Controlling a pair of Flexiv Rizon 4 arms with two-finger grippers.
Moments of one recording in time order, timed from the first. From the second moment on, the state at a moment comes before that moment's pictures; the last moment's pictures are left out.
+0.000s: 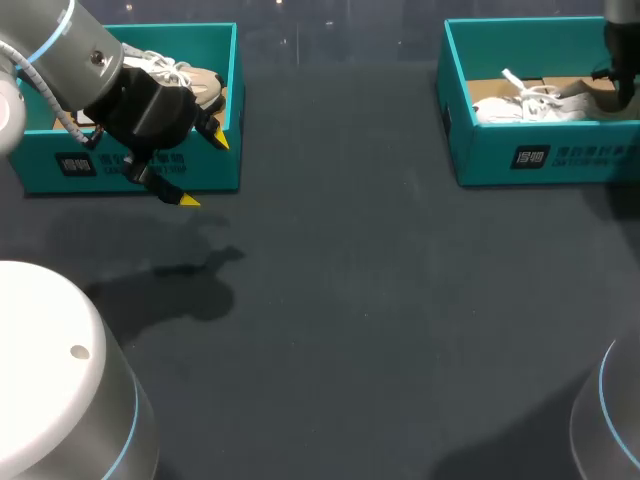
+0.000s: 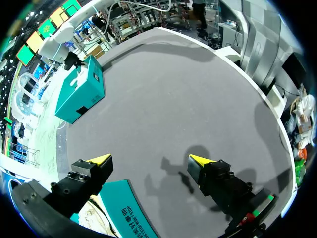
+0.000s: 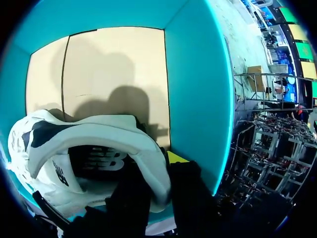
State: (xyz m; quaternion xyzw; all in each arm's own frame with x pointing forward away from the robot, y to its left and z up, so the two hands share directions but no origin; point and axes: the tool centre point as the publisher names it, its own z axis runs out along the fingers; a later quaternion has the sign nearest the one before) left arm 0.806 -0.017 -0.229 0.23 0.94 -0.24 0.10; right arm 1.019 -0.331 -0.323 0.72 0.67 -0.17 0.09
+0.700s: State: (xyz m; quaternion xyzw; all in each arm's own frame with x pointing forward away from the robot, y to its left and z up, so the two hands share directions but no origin) left arm 0.806 -0.017 -0.229 0.23 0.94 -0.24 0.10; right arm 1.028 -0.328 -0.346 0.69 0.70 -0.16 0.07
